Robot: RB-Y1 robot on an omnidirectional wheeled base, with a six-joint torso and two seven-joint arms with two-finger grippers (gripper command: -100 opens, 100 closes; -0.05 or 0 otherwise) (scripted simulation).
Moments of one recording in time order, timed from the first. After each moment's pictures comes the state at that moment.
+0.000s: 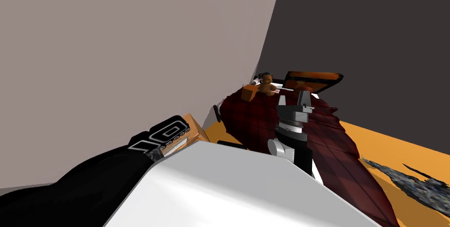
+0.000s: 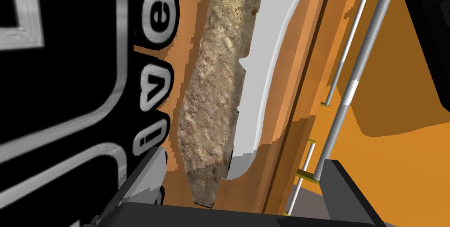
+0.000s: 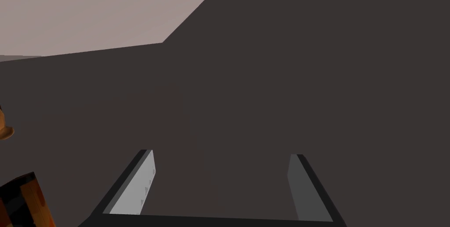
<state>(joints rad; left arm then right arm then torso) 0.90 0.45 0.68 -1.87 0.85 1.07 0.34 0.47 -0.02 0.03 -2.35 -0.04 -0.47 0.01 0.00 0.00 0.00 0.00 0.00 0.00</state>
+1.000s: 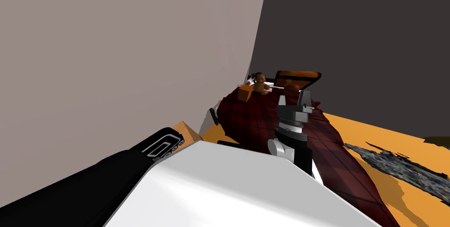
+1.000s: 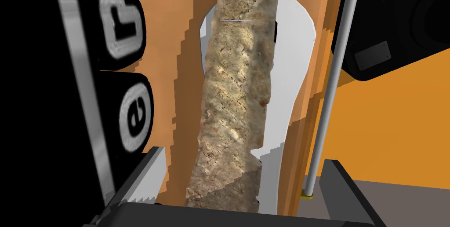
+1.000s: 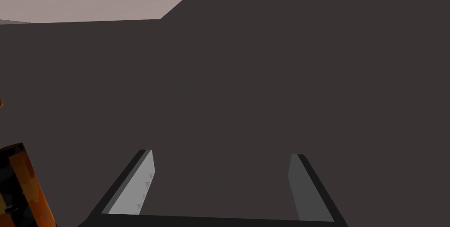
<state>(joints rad) 0.87 0.52 0.63 -1.73 0.92 1.30 0.30 0.47 -0.02 0.03 -2.35 -0.04 -0.47 0.01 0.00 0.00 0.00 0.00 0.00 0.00</state>
